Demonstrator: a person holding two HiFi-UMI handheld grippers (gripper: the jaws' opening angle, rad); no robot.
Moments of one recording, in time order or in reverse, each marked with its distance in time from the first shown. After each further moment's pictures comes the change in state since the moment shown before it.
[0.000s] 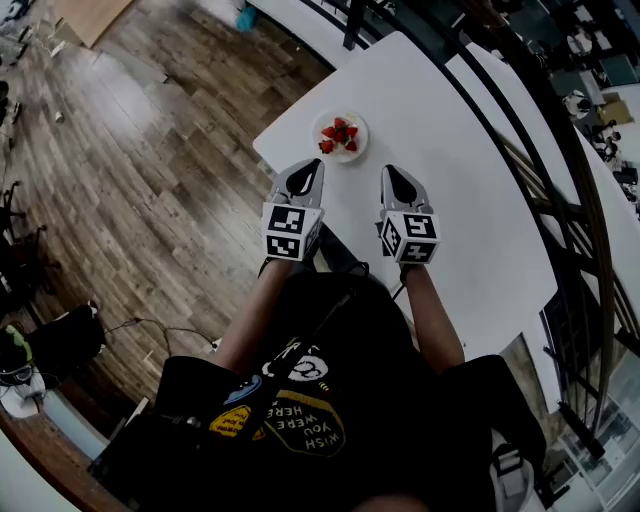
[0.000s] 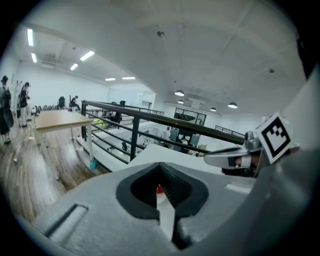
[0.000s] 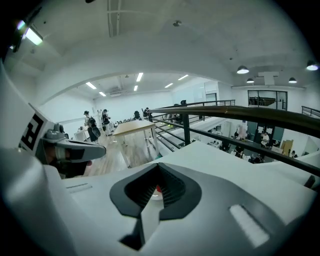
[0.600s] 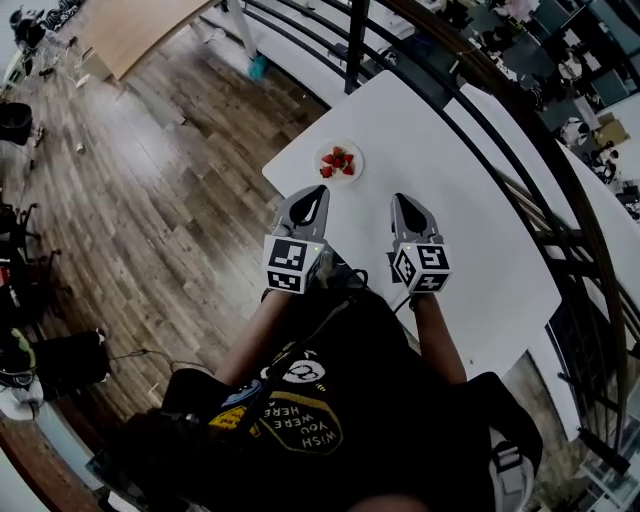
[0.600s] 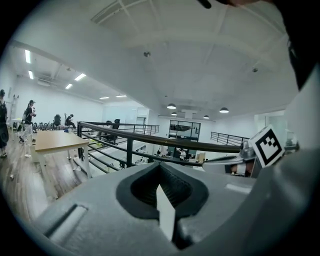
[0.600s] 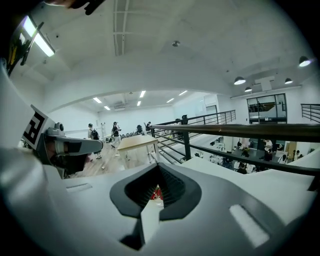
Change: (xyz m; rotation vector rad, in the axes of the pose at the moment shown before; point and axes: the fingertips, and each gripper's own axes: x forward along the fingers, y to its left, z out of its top) left arm -0.085 -0.067 0.062 0.112 -0.183 -0.016; right arm -0.100 0.005 0.032 0.015 -0.195 0.041
